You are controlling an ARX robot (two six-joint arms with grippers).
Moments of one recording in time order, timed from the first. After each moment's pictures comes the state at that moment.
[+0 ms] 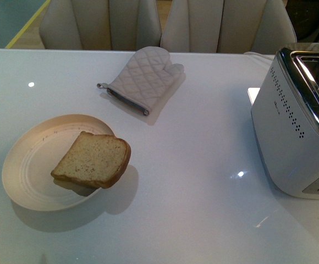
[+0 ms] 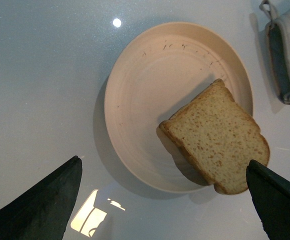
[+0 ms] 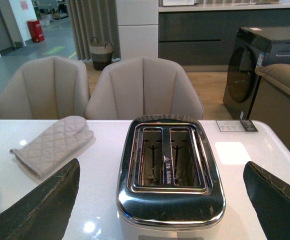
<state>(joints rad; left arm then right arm) 0.06 1.56 0.47 0.17 0.07 -0.59 0.00 0.01 0.02 0.00 0.00 0.00</state>
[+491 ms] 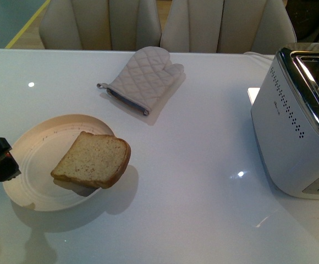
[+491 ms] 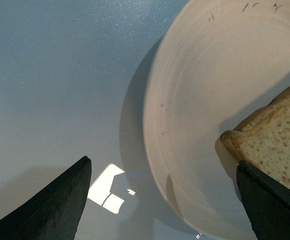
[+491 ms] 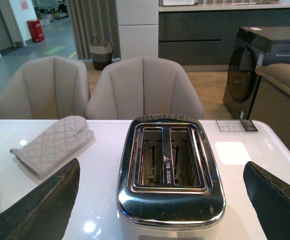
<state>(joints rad) 0.08 2.03 0.58 0.37 0.07 -0.58 0.00 0.01 0.02 0.00 0.00 0.00</state>
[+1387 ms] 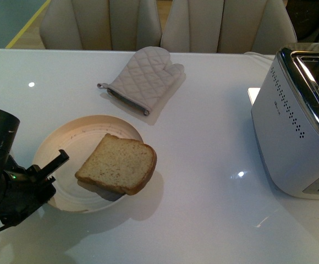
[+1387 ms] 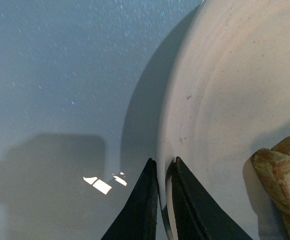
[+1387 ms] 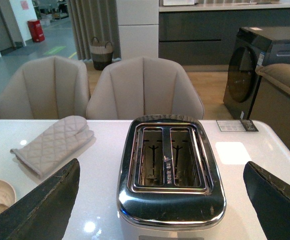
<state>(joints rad) -0.15 2.26 0.70 0.38 -0.02 -0.84 0.00 0.01 0.02 0.00 0.00 0.00</state>
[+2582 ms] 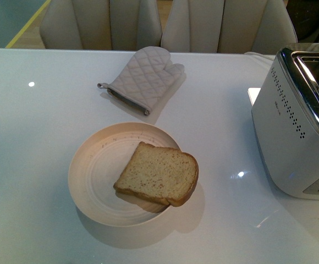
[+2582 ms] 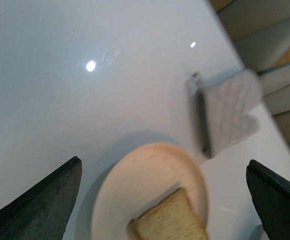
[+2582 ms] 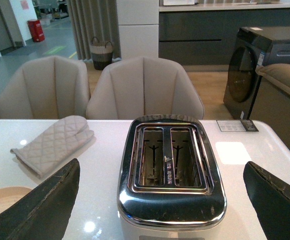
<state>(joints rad) -0.21 1.39 0.46 0.30 -0.23 -0.96 0.00 0.01 0.02 0.00 0.00 0.00</state>
